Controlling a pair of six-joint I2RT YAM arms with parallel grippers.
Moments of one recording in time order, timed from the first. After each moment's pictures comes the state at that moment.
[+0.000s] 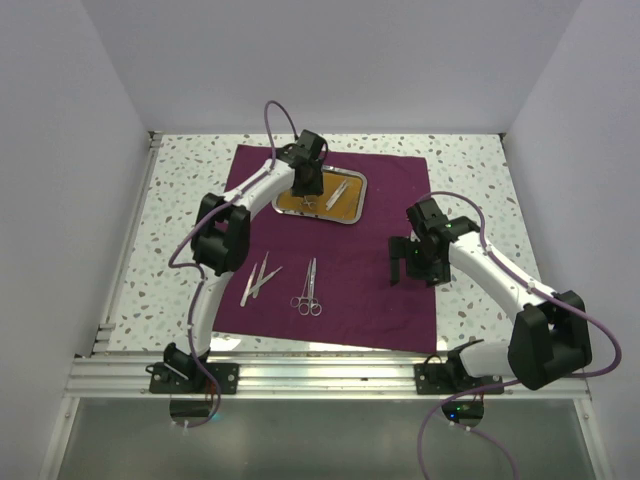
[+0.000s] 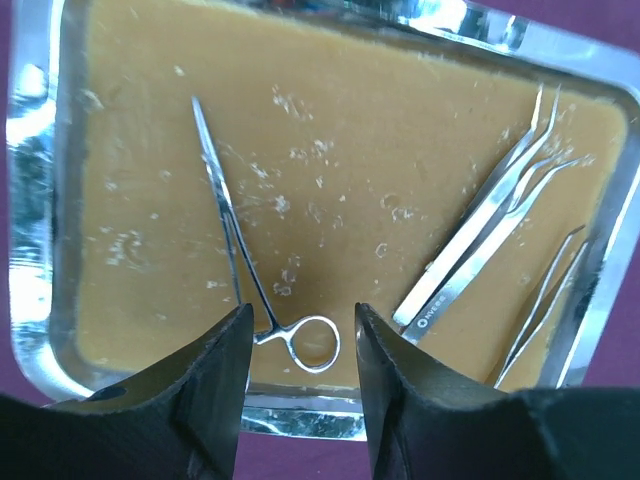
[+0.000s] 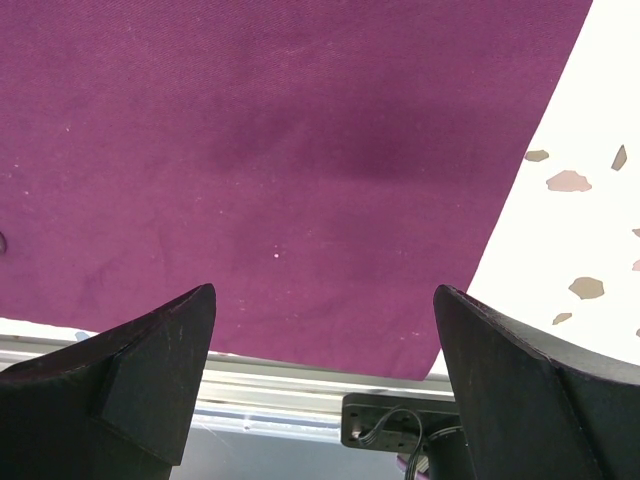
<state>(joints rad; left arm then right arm) -0.48 2.36 2.06 -0.67 -0.14 -0.49 0.37 1.34 0.95 -0.91 0.00 0.40</state>
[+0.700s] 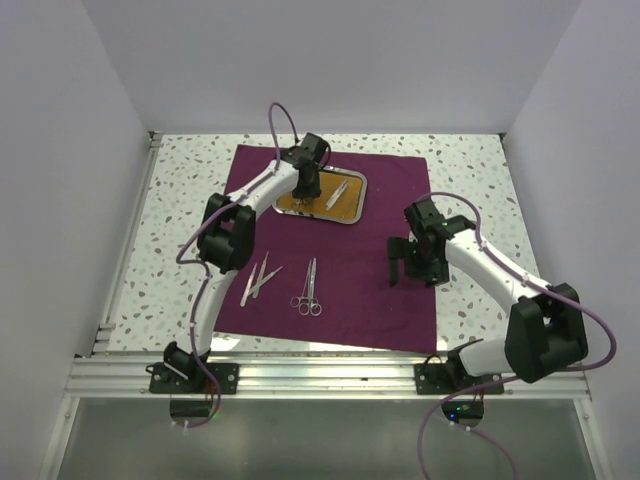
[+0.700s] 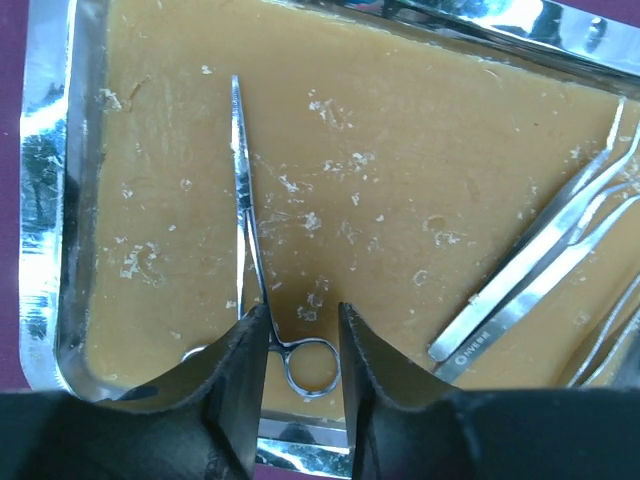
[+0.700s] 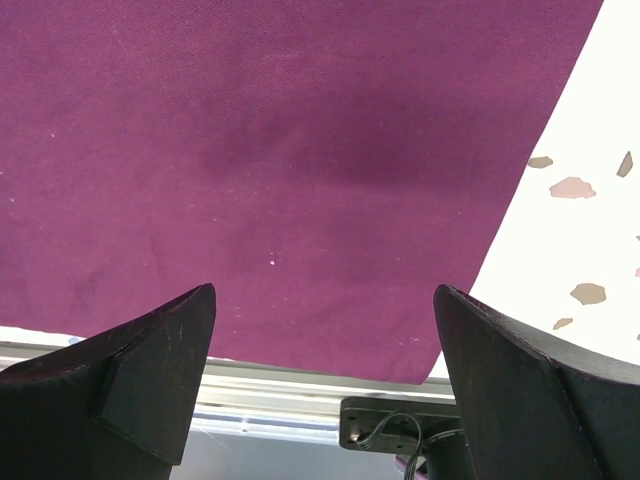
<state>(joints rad) -0.49 2.44 2.14 -0.73 -0.22 -0.49 0.37 1.37 0.95 -0.90 0.00 0.40</state>
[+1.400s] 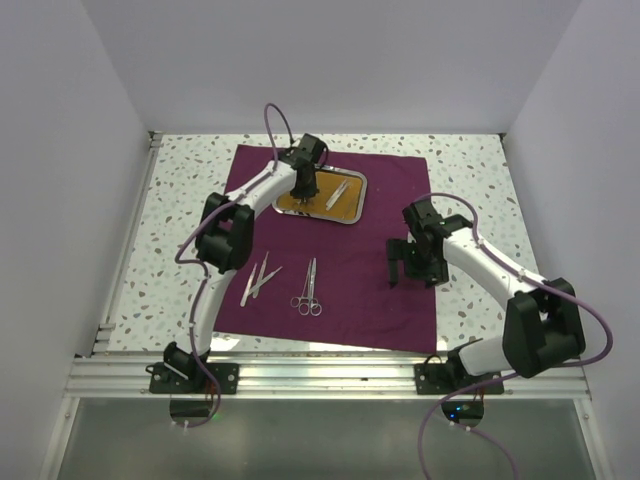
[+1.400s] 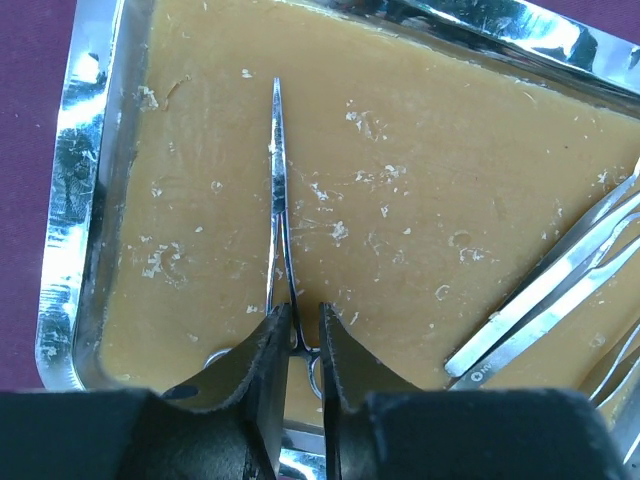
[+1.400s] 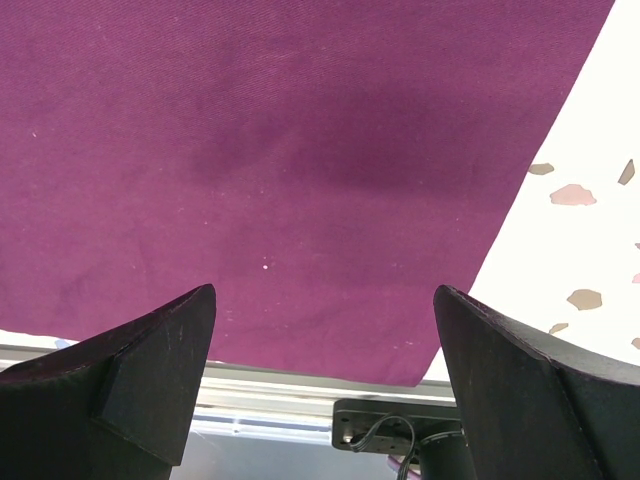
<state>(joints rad) -0.48 2.44 2.10 -0.71 -0.26 -0.53 0.37 1.40 0.95 -0.90 0.00 0.38</state>
